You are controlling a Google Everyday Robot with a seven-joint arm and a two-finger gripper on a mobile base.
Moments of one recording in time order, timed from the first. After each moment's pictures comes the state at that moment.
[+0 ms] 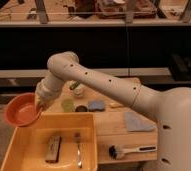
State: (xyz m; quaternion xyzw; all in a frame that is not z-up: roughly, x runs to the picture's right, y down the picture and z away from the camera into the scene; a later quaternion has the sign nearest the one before) arm -0.245 0.072 0.652 -0.01 -0.49 -0.65 0.58
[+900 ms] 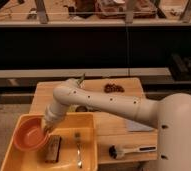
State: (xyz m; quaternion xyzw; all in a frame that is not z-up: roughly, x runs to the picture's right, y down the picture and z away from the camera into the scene) arm -0.232 0.191 0.707 -0.04 -0.50 -0.66 0.56
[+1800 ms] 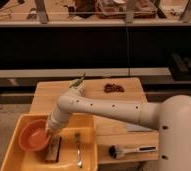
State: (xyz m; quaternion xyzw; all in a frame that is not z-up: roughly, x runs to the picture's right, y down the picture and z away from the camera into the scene) arm -0.229 0.212 0.724 -0.07 -0.49 -0.60 0.63
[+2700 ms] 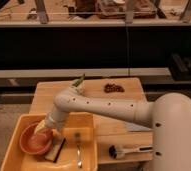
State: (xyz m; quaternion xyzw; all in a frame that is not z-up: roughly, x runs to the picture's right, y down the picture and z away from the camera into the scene) arm -0.235 0.214 0.729 -0.09 -0.49 -0.59 0.63
